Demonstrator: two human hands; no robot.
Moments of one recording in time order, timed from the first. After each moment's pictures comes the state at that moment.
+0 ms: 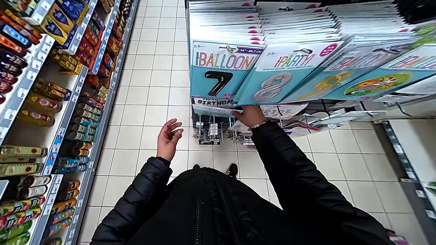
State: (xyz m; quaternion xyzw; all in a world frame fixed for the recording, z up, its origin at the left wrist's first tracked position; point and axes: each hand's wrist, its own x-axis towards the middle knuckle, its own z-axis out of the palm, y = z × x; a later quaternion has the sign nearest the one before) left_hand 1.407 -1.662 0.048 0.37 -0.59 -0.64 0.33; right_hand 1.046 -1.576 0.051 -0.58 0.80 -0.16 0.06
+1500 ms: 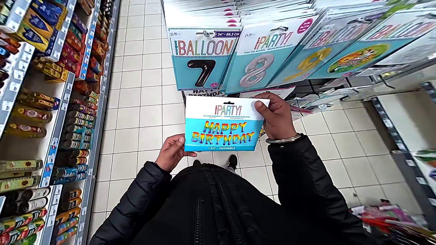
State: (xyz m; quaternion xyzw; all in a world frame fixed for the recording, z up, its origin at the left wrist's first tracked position) left_hand 1.412 -1.620 0.073 0.09 -0.43 -0.87 0.21; right_hand 1.096 -1.470 0.143 -0.40 0.56 -0.67 0.27
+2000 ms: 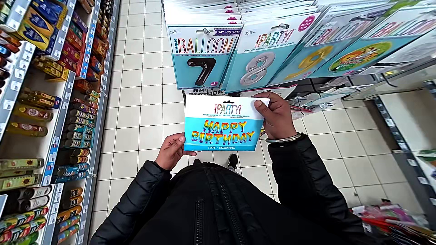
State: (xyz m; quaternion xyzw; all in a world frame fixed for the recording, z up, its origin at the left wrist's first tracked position) left_hand 1.413 -1.620 0.077 0.11 -0.45 -0.86 0.21; right_hand 1.098 -1.471 0.144 -0.39 0.57 -0.67 0.27
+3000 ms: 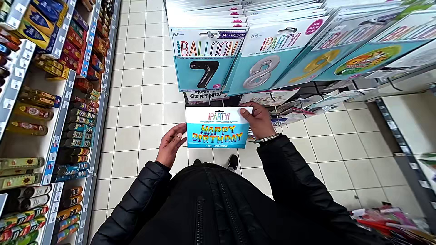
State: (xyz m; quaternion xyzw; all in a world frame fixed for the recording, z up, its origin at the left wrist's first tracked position) left_hand 1.405 -1.639 0.052 0.26 -0.51 -0.78 0.26; right_hand 1.095 -1.494 0.083 -0.37 0.62 -0.63 0.30
